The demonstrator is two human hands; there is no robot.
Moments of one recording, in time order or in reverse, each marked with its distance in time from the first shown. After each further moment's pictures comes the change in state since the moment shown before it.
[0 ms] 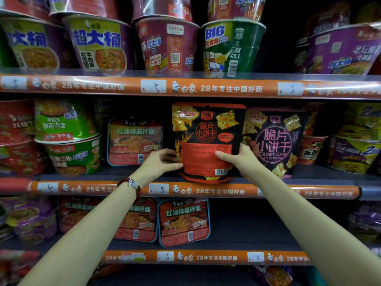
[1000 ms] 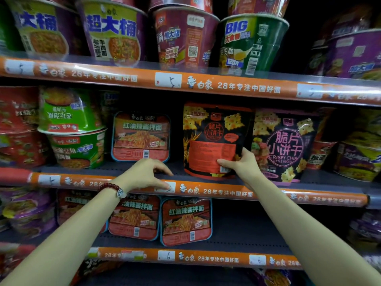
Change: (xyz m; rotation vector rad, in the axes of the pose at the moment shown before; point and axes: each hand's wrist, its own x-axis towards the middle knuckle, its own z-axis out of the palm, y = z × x) left_hand -0.017 -0.036 -0.046 0.592 -0.229 0.131; right_hand 0.016 0.032 0.020 -0.107 0.197 0.036
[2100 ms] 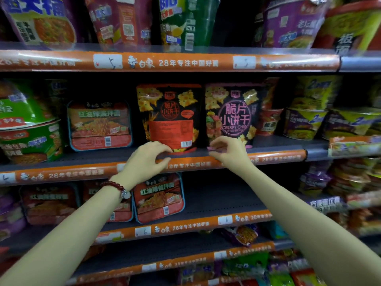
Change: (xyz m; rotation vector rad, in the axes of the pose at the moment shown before) left_hand 0.003 0.104 0.055 0.199 0.262 0.236; right_hand -0.070 0.004 -0.077 -0.522 0.066 -0.195
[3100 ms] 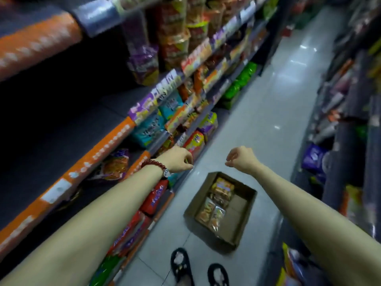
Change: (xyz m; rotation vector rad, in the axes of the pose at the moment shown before) left_hand 0.011 0.369 0.406 -0.203 -1.188 0.605; right_hand -0.363 0.328 -0.168 -0.298 -0.092 1.283
